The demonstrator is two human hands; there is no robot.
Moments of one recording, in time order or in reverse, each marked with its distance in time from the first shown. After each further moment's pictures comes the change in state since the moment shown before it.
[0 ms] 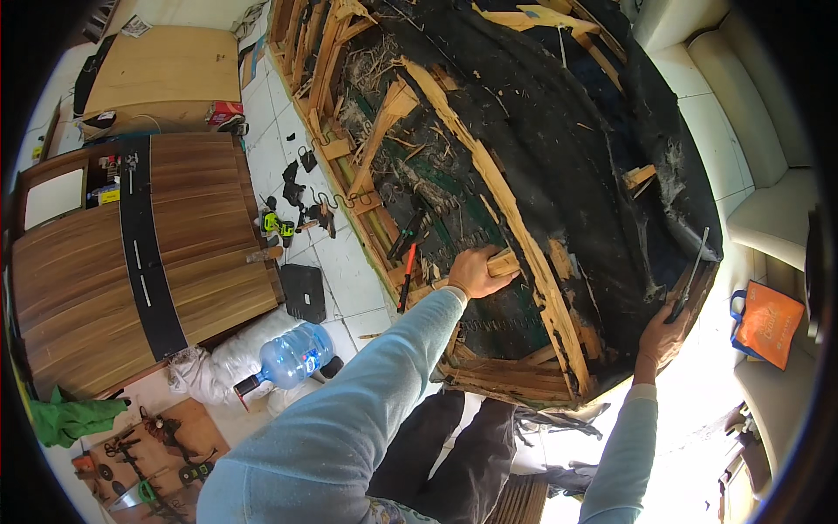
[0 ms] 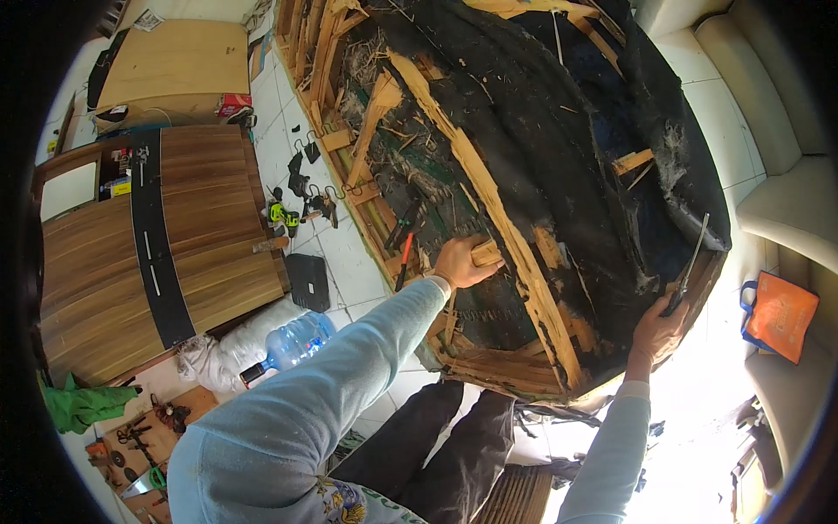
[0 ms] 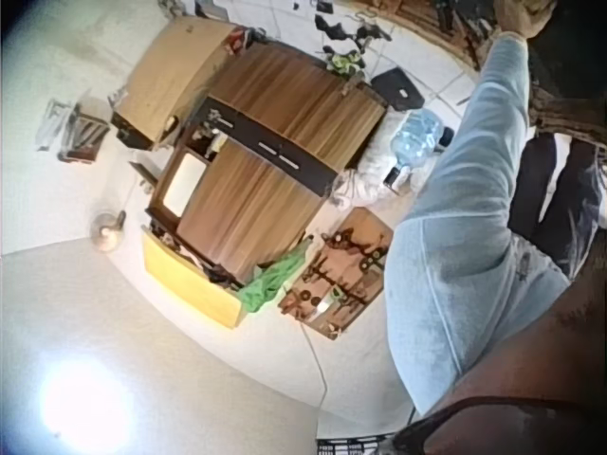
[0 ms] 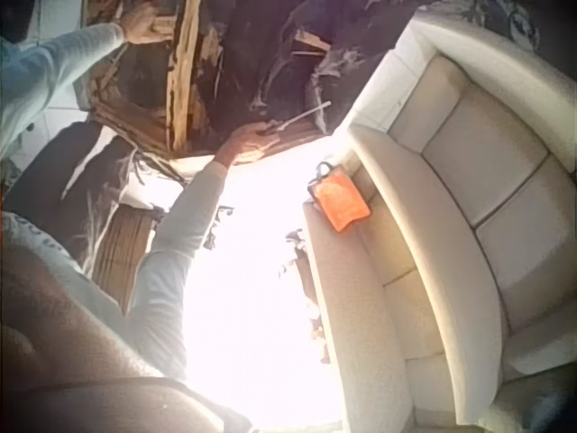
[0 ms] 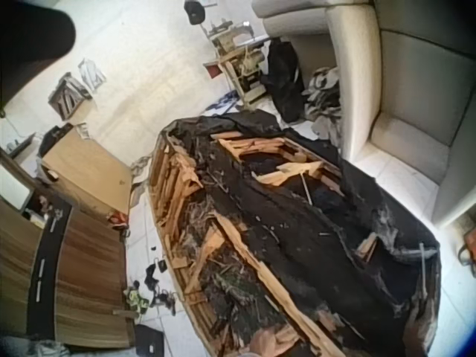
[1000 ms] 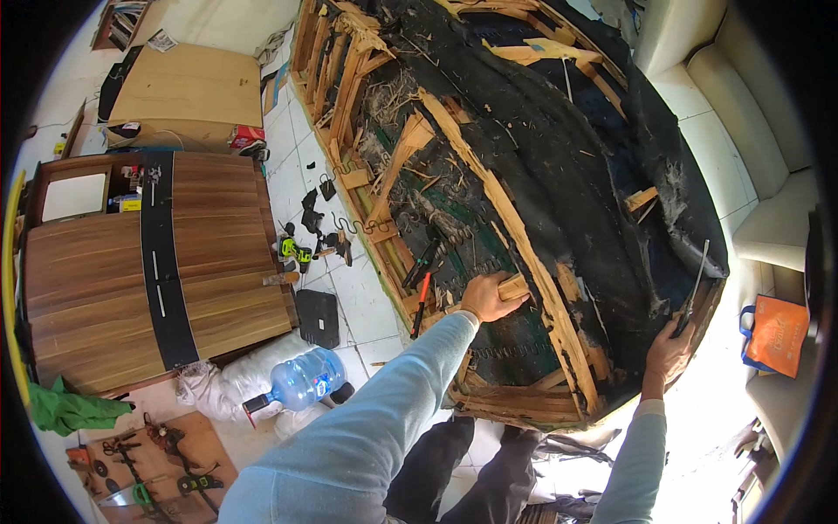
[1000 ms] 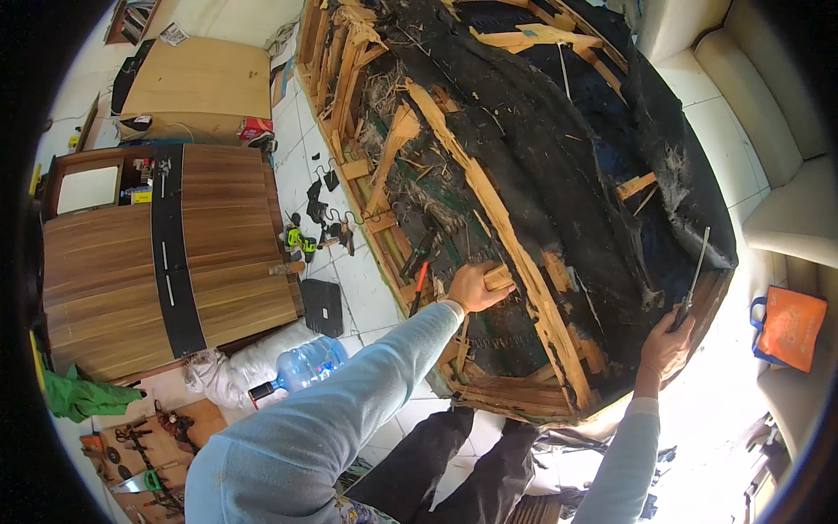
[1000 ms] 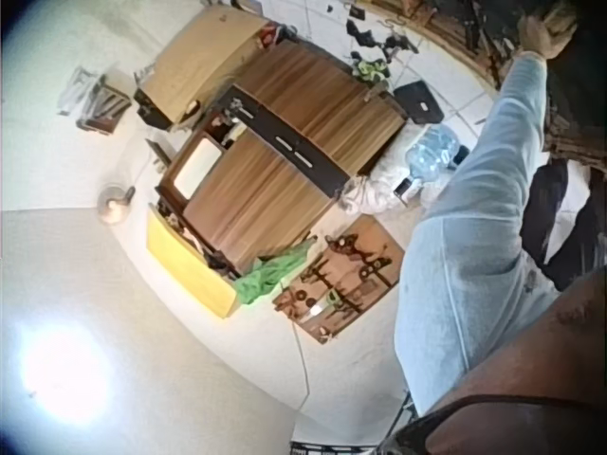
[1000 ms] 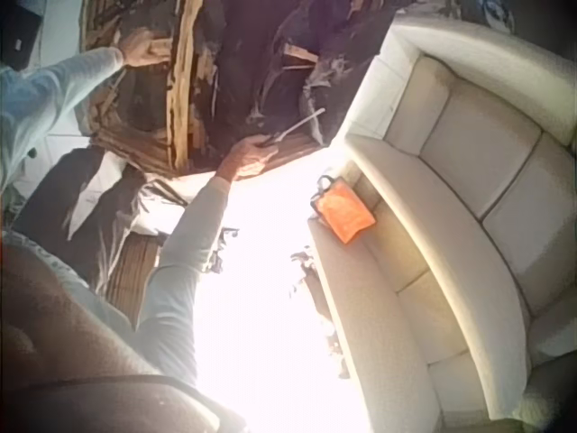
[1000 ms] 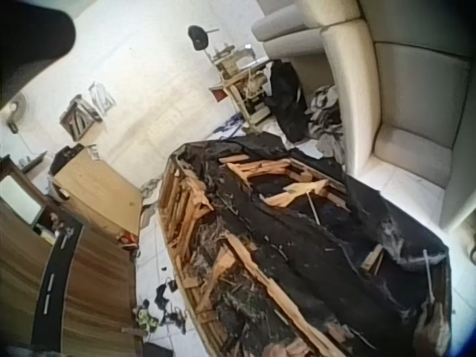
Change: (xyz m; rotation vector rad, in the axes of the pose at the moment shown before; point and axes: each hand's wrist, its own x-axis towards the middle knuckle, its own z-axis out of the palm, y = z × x) left_hand -0.001 0.006 0.001 -0.017 0.009 -0.009; right_hand 0.005 -0.013 -0.011 -0.004 -0.093 0.092
